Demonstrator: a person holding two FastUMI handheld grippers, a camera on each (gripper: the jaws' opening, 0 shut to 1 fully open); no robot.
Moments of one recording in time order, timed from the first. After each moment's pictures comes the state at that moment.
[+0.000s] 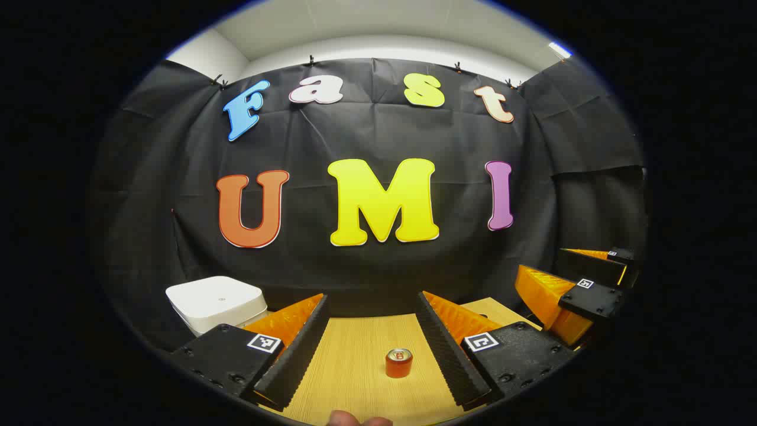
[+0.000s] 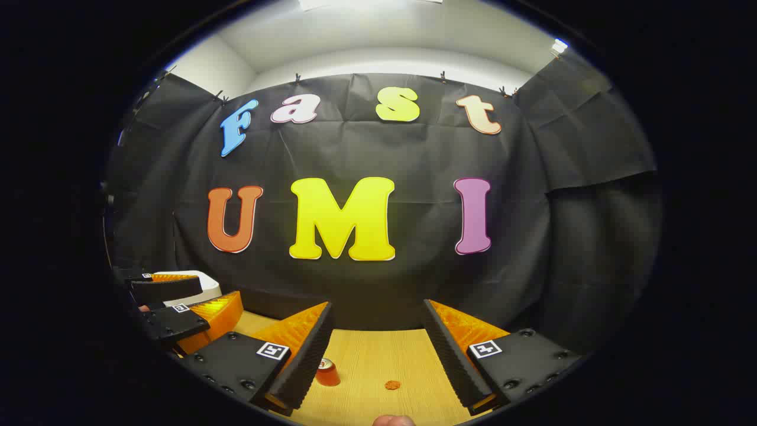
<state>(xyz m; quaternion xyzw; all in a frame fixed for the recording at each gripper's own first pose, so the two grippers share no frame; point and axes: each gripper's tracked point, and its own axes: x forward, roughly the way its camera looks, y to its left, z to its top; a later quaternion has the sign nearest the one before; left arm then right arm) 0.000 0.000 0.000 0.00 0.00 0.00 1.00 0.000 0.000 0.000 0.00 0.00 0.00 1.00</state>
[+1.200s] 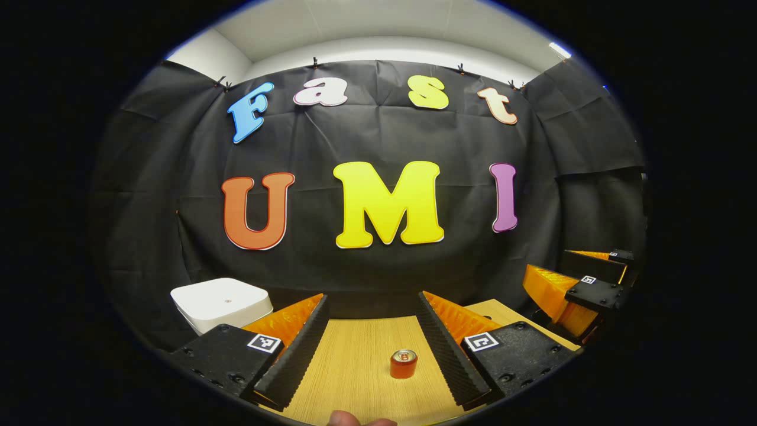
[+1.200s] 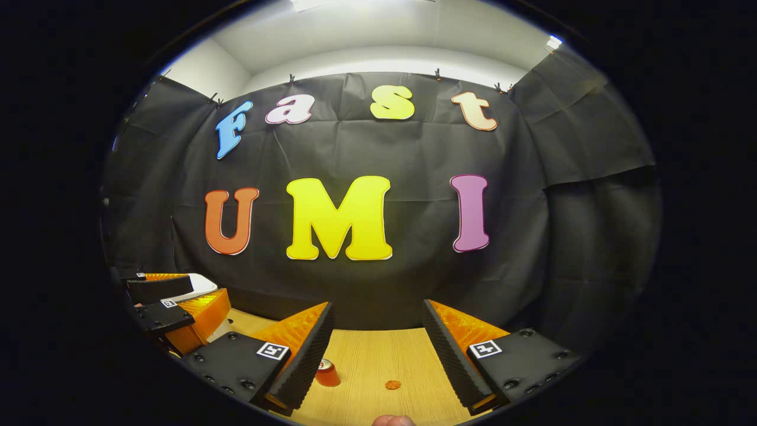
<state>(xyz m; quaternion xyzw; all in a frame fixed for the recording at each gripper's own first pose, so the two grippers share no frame) -0.002 0.012 0.002 -0.01 -0.01 0.01 1.00 0.002 -0.006 0.002 0.01 0.00 0.00 1.00</state>
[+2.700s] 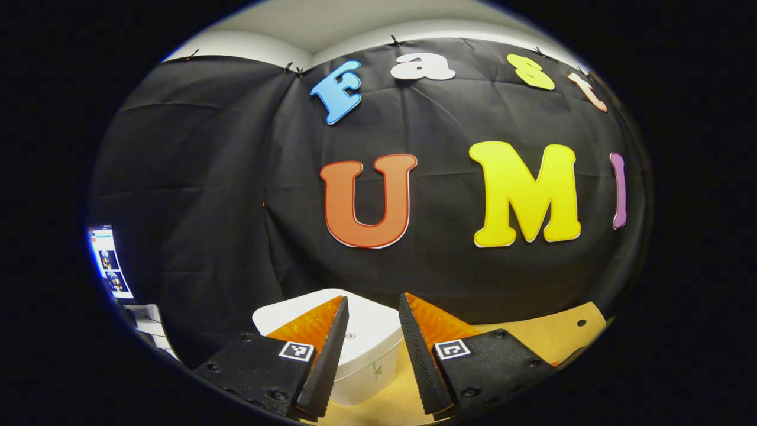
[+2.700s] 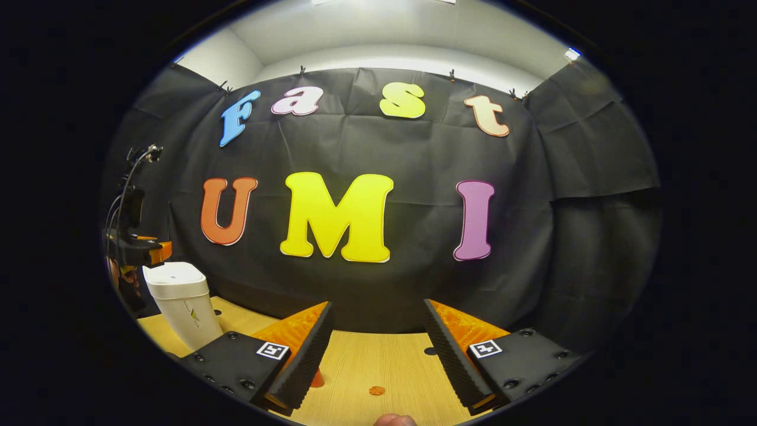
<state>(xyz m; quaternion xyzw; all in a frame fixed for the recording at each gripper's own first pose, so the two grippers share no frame) 0.062 0.246 -0.005 0.00 0.05 0.24 0.97 0.032 -0.012 0.010 -0.03 0.01 0.00 1.00</state>
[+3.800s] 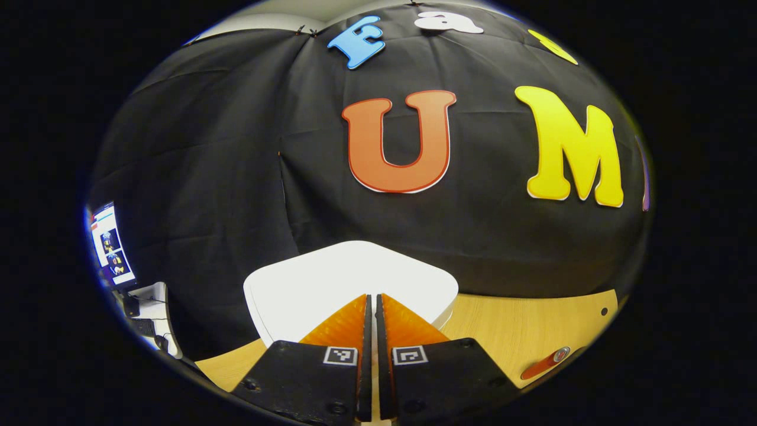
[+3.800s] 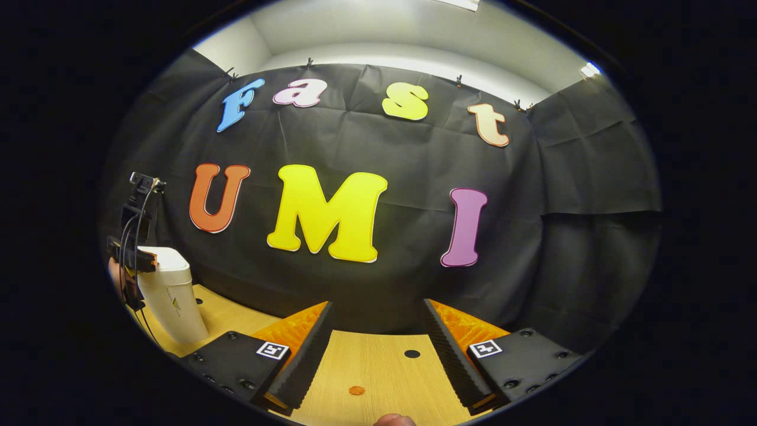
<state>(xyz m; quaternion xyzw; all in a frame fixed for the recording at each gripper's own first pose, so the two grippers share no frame) 0.083 0.295 -0.093 -0.04 0.15 0.30 0.94 0.037 -0.017 0.017 -0.08 0.00 -0.03 1.00</state>
